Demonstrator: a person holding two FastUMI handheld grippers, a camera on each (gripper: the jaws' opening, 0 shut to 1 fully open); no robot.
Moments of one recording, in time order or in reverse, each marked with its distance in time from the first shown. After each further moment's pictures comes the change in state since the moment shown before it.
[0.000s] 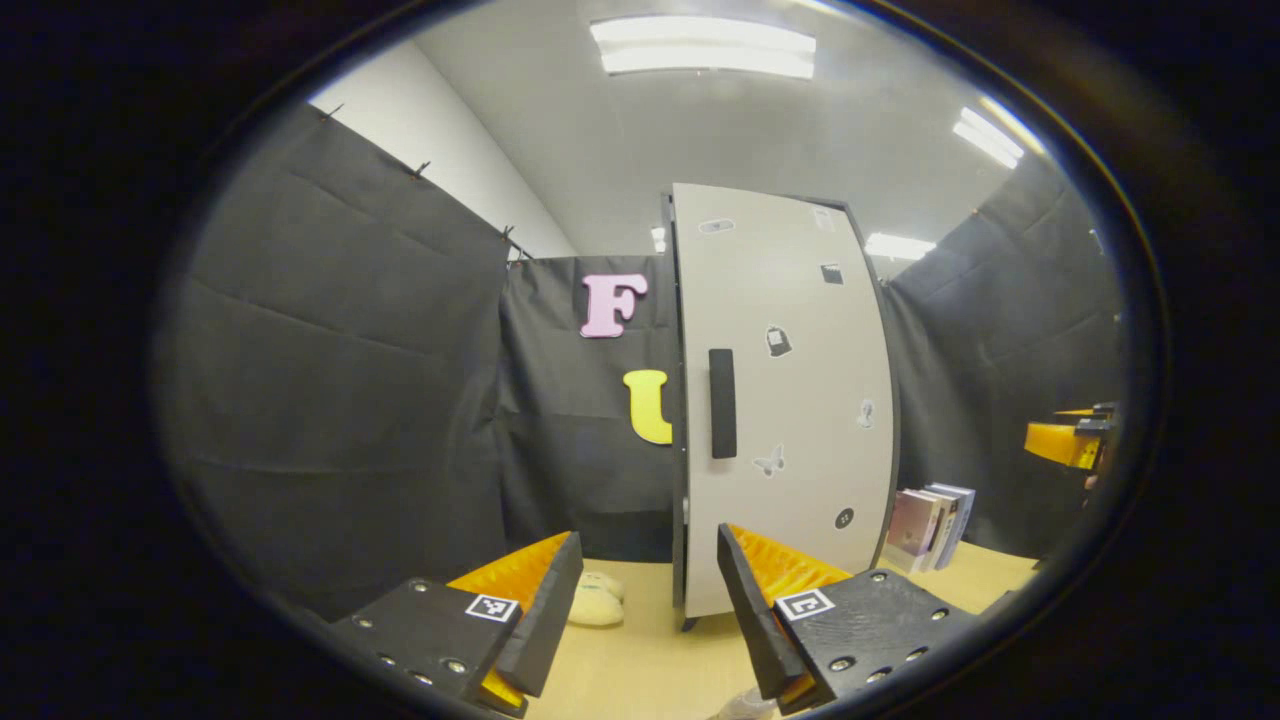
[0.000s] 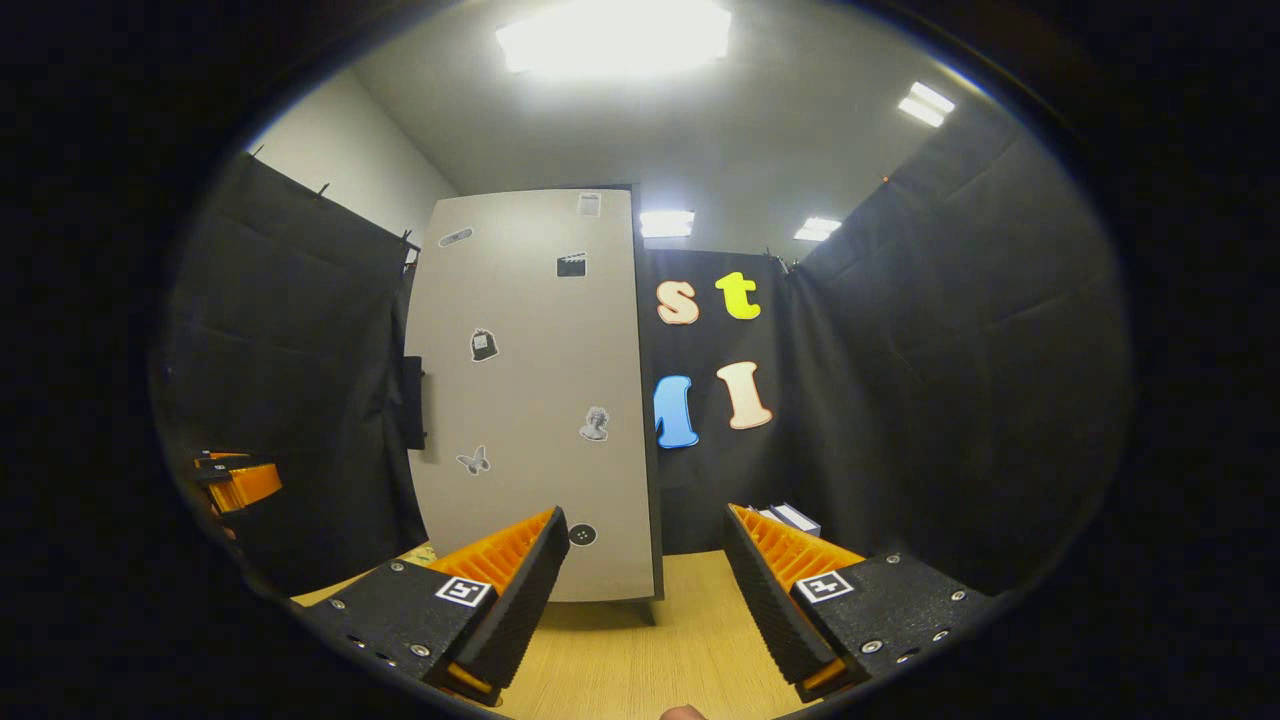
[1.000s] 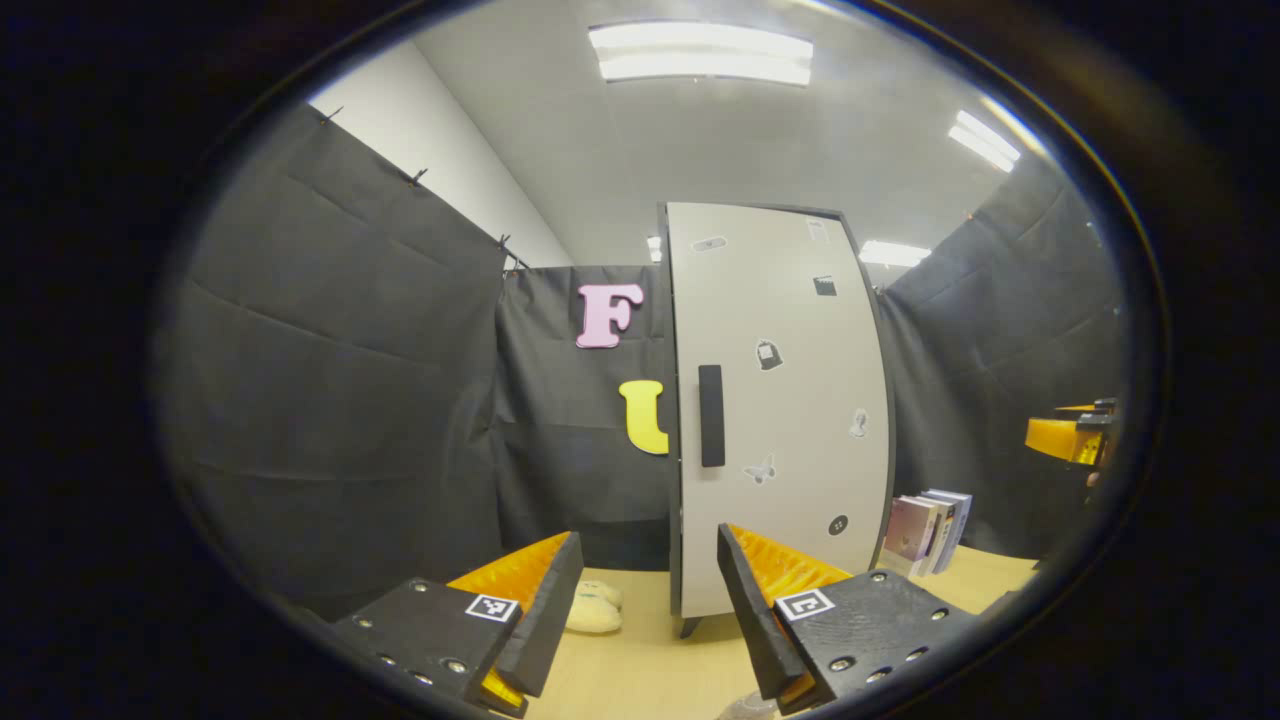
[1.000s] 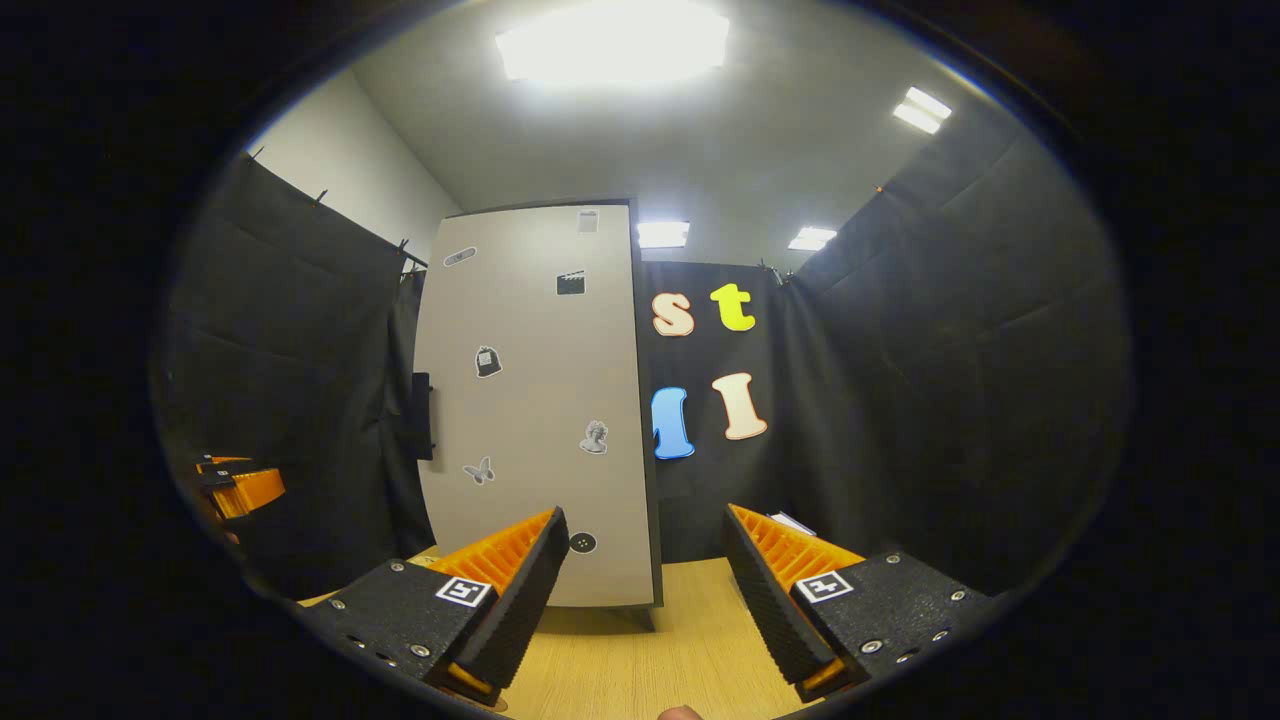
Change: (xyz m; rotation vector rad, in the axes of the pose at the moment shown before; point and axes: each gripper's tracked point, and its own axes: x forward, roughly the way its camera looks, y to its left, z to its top) left arm -0.002 0.007 0.009 0.011 -0.040 -0.008; right arm -0.009 0.005 0.013 0.006 -0.042 -0.003
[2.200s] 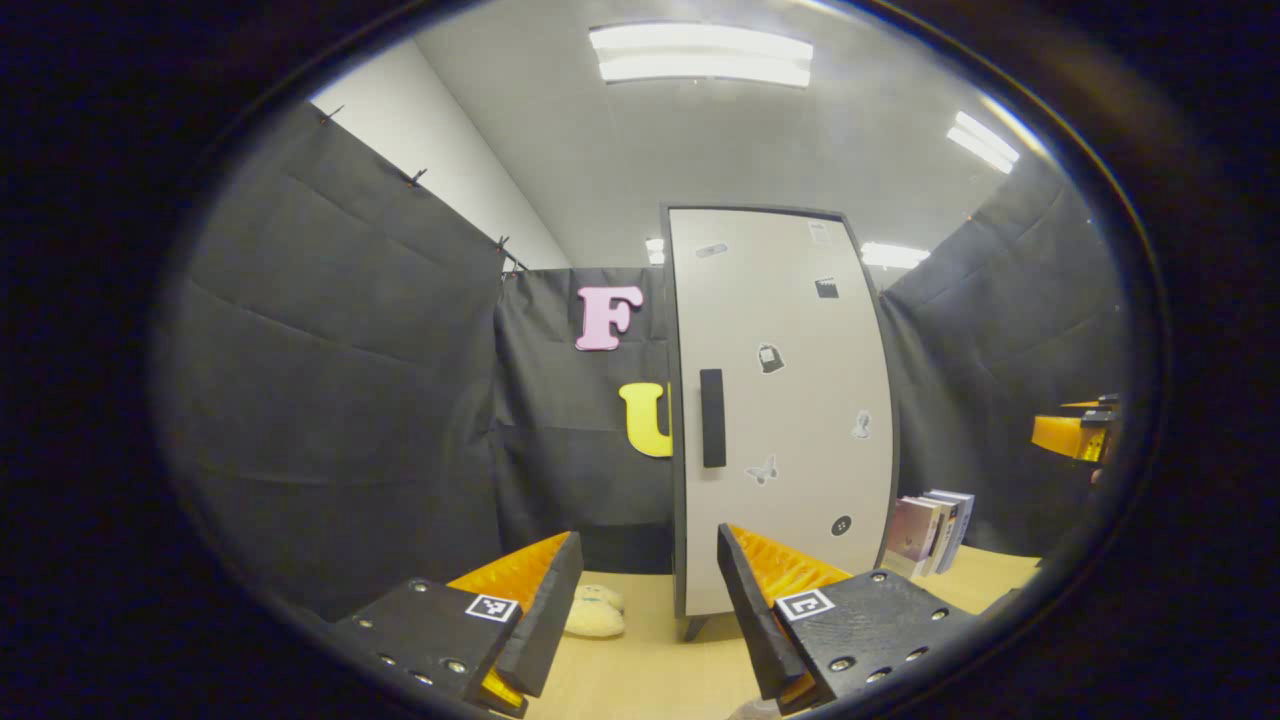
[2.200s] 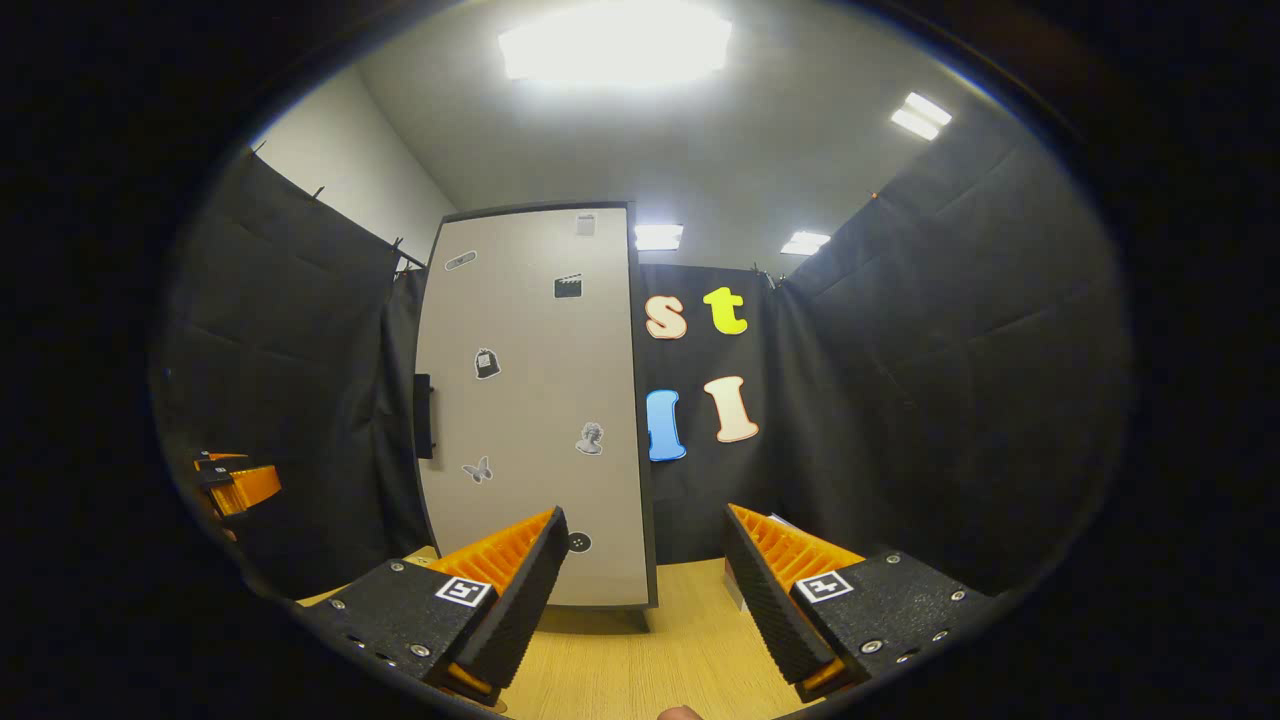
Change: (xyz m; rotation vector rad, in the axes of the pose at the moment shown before) left arm 0.010 0.009 -0.005 0.004 -0.004 -0.012; right arm -0.005 0.000 0.002 -0.008 -0.014 -0.038
